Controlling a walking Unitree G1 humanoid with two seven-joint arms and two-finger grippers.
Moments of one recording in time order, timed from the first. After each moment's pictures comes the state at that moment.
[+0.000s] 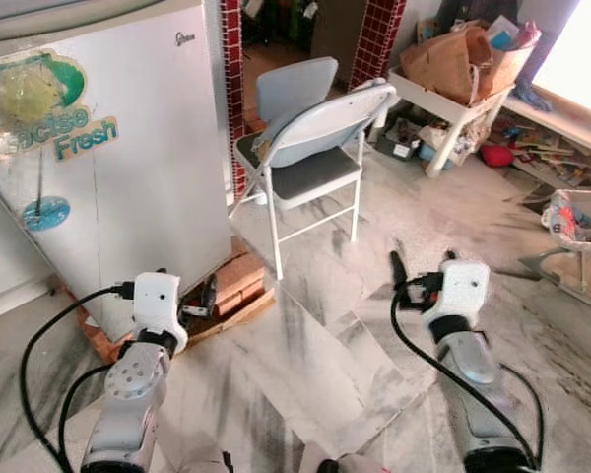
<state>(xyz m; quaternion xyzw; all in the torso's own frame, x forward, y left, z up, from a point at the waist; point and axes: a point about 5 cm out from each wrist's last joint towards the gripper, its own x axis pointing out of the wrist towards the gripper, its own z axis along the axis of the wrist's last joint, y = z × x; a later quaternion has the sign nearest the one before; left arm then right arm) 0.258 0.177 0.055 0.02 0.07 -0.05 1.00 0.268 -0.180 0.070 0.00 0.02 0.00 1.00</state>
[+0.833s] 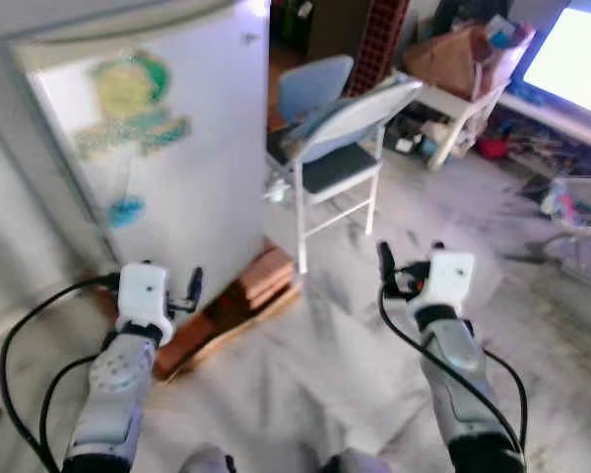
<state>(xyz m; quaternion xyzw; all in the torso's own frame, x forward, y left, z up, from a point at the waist) 0.260 0.187 0.063 0.05 0.06 -0.05 1.00 0.285 -0.167 0.083 0.00 0.00 0.01 1.00</state>
